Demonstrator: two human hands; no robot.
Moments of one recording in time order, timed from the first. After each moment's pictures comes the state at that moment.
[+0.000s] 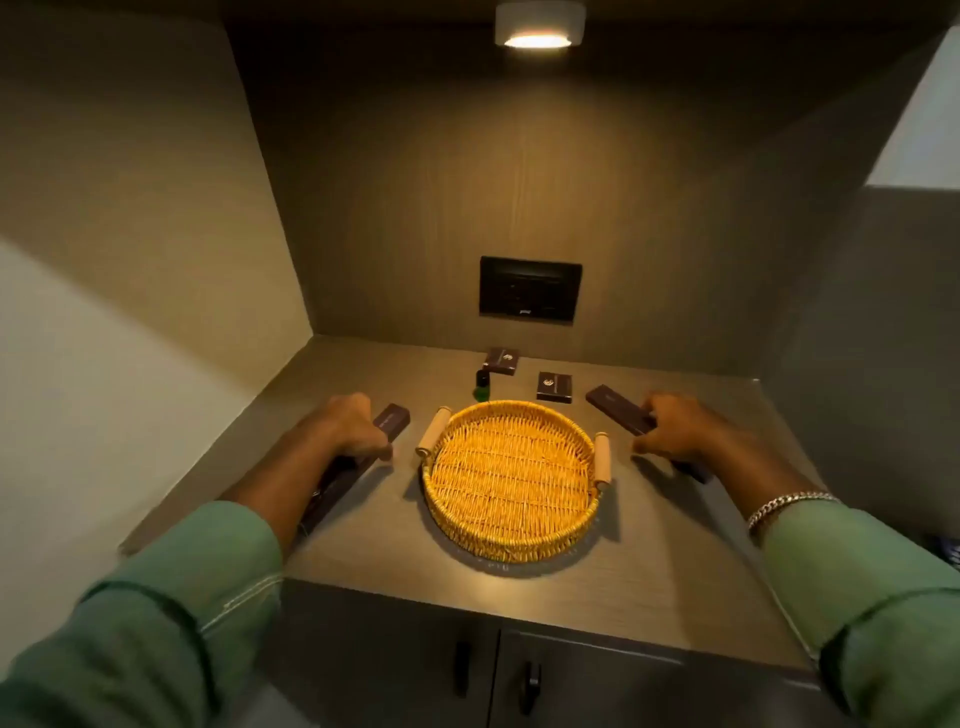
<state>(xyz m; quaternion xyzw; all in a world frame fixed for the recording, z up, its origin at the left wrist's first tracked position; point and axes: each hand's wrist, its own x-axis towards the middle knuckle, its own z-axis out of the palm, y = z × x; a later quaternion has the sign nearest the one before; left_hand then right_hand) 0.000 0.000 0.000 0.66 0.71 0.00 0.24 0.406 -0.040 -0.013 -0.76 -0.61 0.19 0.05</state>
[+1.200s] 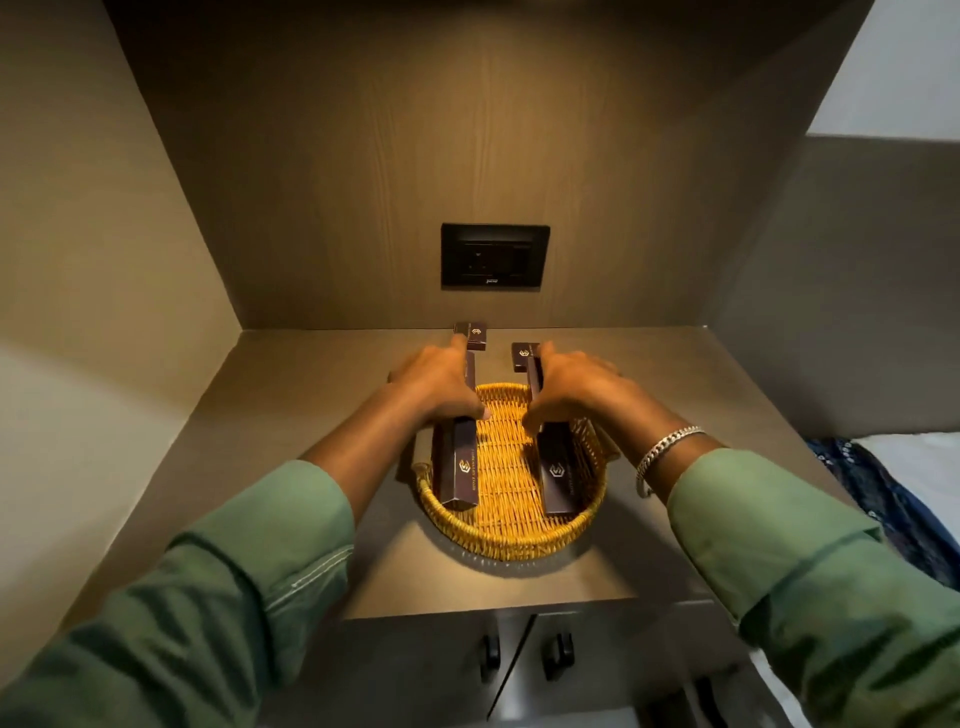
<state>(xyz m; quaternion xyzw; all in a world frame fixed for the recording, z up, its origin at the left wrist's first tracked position) 0.093 0.021 0.024 0.82 0.52 0.03 0.24 0.254 -0.043 0.036 -0.80 -0.56 0.20 0.00</state>
